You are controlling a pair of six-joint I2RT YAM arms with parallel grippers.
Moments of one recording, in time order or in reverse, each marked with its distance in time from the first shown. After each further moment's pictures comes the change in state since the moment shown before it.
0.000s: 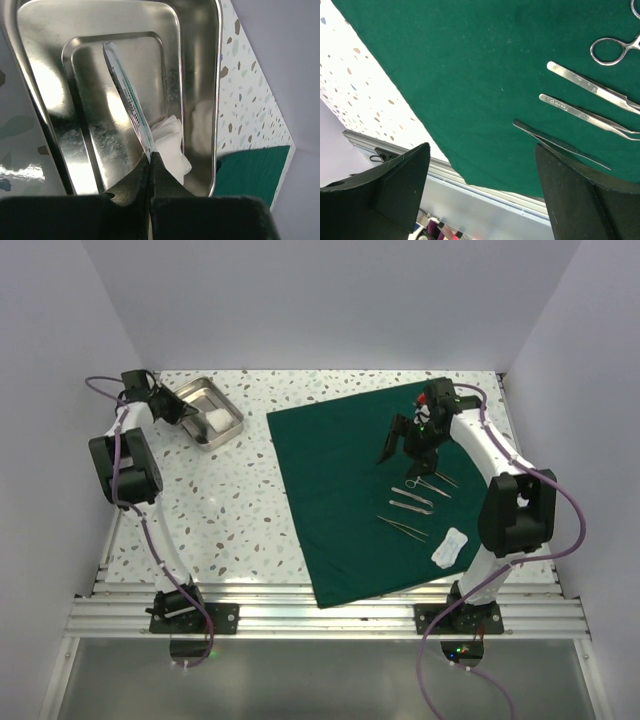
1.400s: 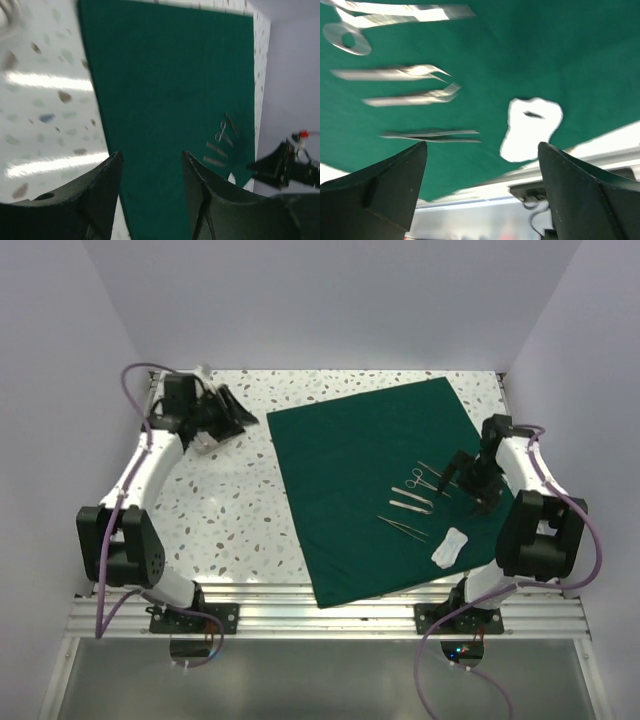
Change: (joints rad) left arm -0.299 -0.745 -0.482 -0.133 -0.026 0.047; right arm -0.335 -0.152 -0.269 -0.085 0.274 -0.022
